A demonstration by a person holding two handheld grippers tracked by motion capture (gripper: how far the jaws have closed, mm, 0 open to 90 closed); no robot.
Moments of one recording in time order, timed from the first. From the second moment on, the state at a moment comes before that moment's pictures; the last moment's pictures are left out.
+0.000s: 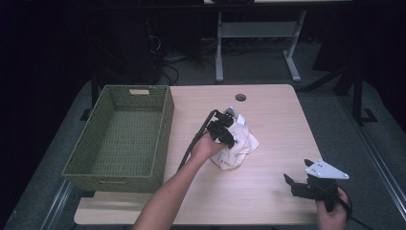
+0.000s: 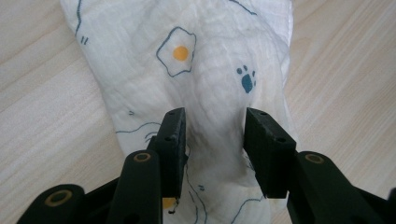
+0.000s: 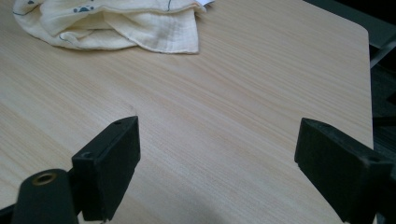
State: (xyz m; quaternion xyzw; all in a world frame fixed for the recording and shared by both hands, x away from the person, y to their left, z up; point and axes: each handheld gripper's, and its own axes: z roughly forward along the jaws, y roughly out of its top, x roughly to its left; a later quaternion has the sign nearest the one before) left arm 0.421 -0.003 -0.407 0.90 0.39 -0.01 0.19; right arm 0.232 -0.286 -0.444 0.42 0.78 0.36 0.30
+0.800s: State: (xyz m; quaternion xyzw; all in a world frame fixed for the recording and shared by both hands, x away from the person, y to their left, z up) left arm 0.402 0.008 -0.383 0.90 0.37 0.00 0.23; right arm 0.232 -0.285 -0.444 0.42 0.78 0.36 0.30
